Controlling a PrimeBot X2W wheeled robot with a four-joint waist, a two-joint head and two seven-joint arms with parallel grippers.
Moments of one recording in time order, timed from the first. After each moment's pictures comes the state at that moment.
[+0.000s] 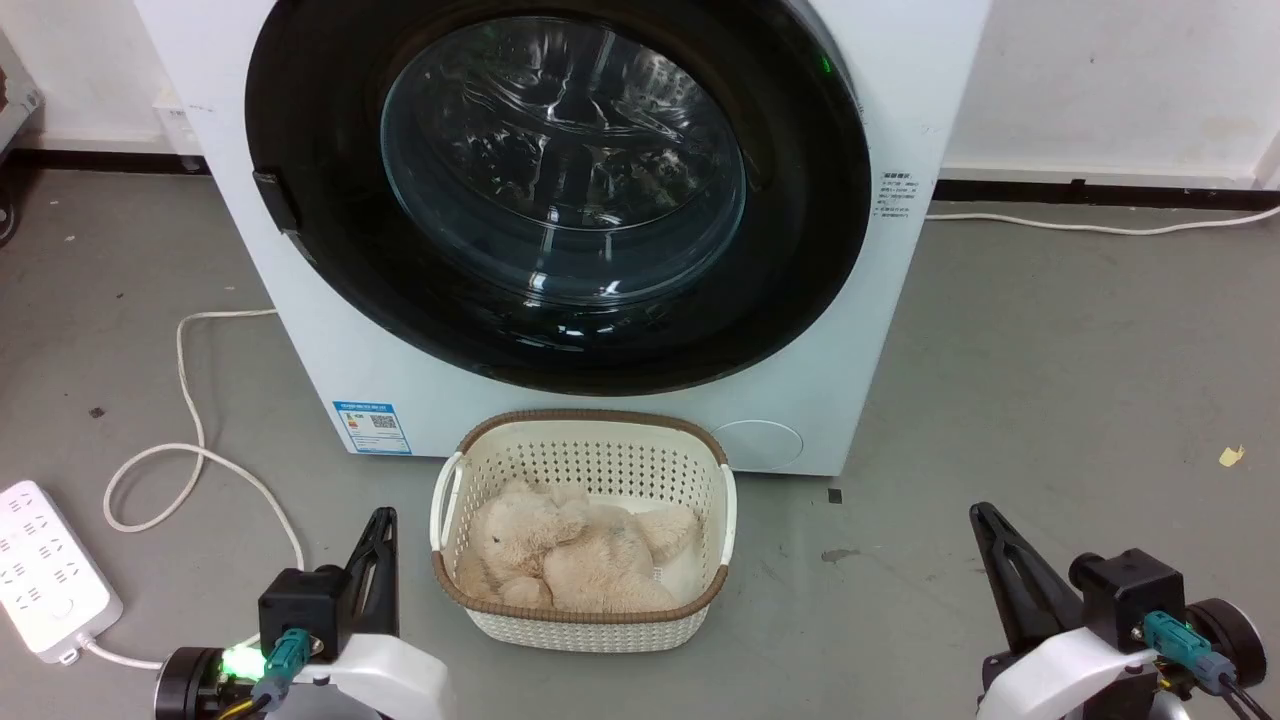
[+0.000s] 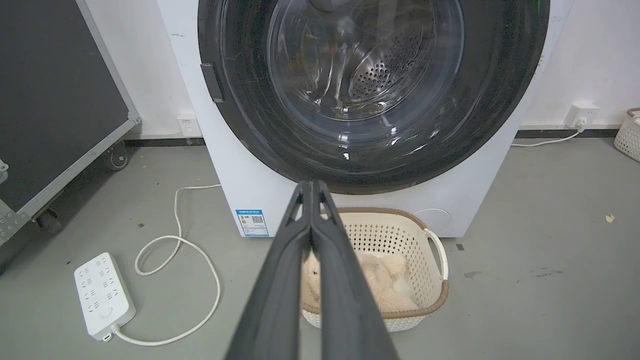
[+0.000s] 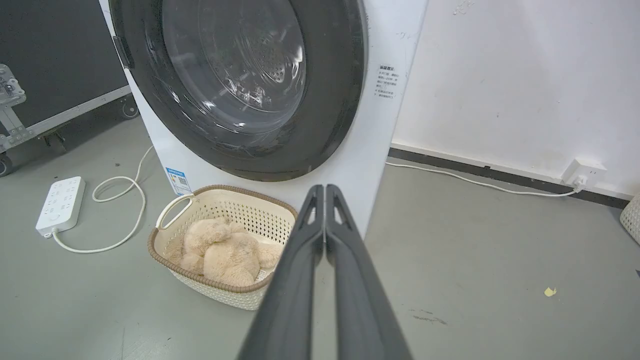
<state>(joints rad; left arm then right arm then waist) 0.01 0.05 0.00 0.00 0.00 0.00 0.00 0.01 -0.05 0.00 0.00 0.01 0.13 0.00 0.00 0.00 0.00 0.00</state>
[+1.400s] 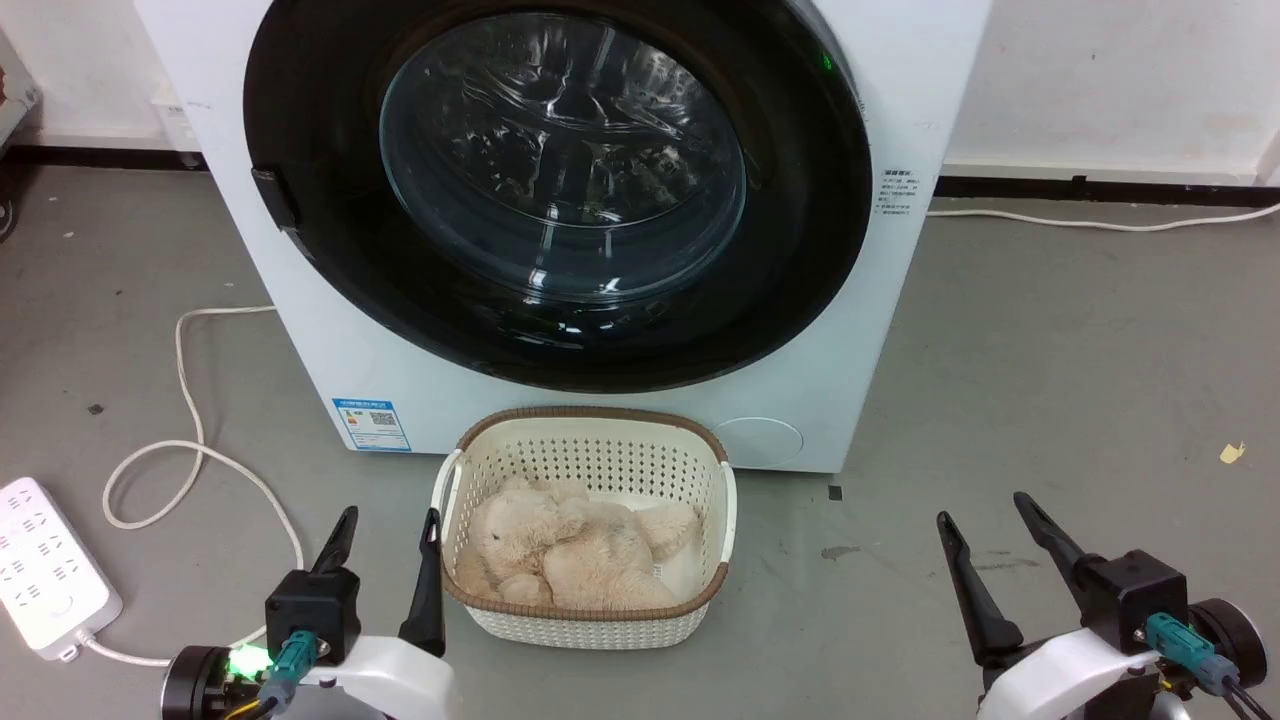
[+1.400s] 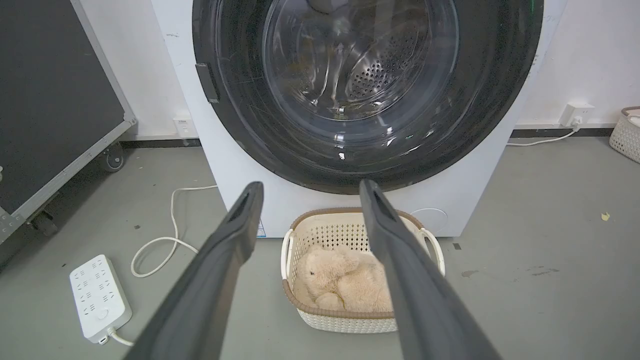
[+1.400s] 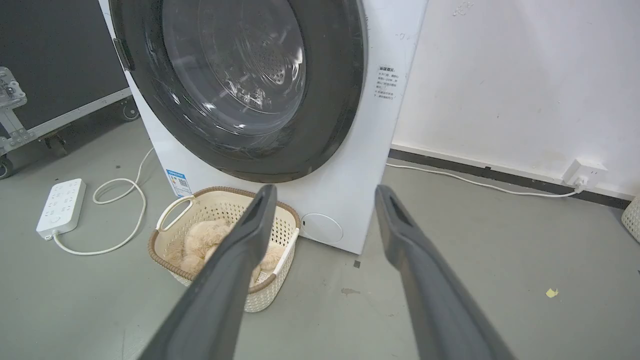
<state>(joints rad) 0.02 0.05 -0.01 0.00 0.00 0.00 -0.01 0.01 -0.05 0.00 0.01 0.01 0.13 -0.01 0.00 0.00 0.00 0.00</state>
